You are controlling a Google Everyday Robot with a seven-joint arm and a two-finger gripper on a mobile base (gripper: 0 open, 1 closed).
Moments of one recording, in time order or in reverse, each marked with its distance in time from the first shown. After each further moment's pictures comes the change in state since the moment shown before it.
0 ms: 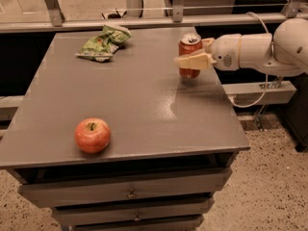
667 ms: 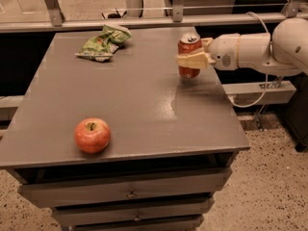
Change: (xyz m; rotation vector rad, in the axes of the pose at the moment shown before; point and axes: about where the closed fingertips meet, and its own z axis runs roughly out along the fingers) arm -0.002 0.001 0.003 -0.005 -0.003 -0.004
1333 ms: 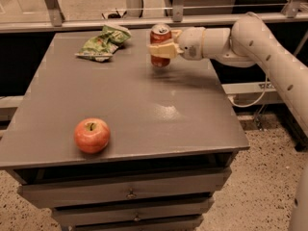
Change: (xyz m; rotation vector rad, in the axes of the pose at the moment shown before) arm -0.028 -0.018 0.095 -0.069 -0.107 -0.026
